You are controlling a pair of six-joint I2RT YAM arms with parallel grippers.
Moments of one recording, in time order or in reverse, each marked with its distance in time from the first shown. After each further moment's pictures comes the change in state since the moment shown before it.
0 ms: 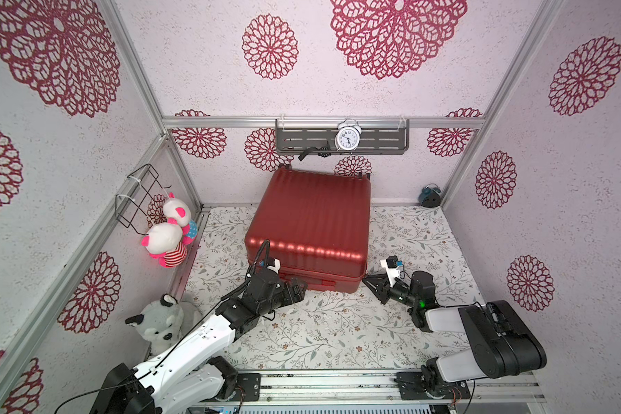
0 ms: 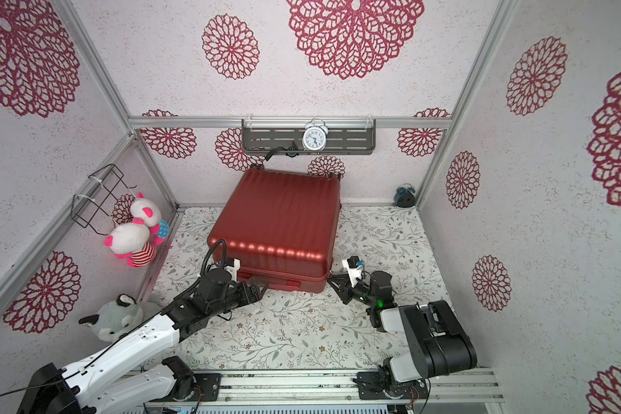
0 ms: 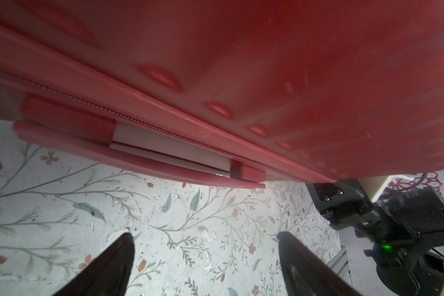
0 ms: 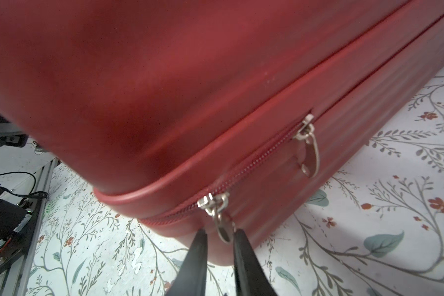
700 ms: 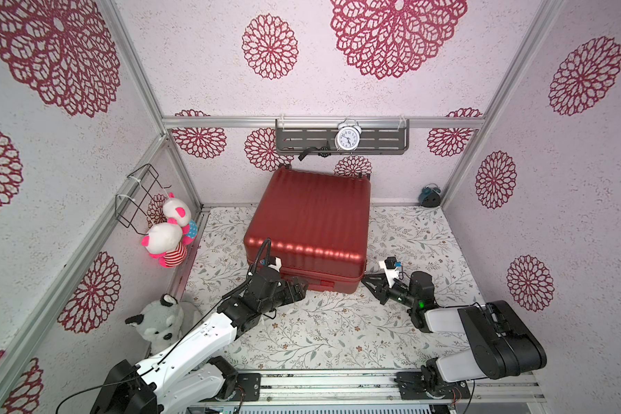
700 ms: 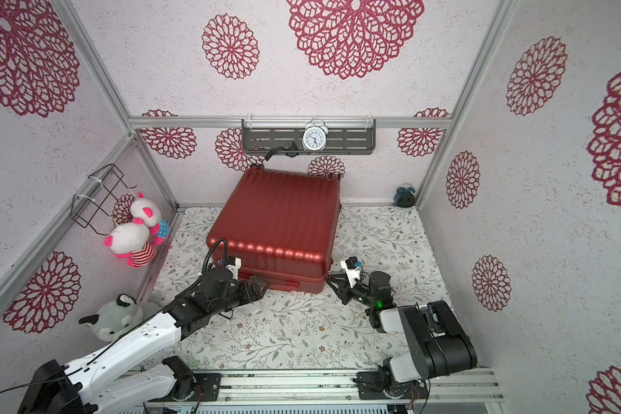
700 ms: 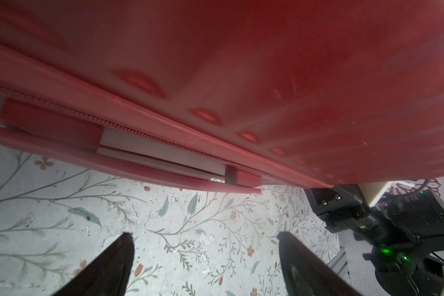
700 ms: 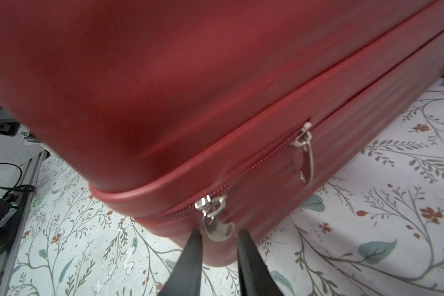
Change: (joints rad) left arm 0.000 0.026 0.016 0.015 0.002 0.001; right arm 0.016 -0.008 -0.002 -0.011 0.047 -0.061
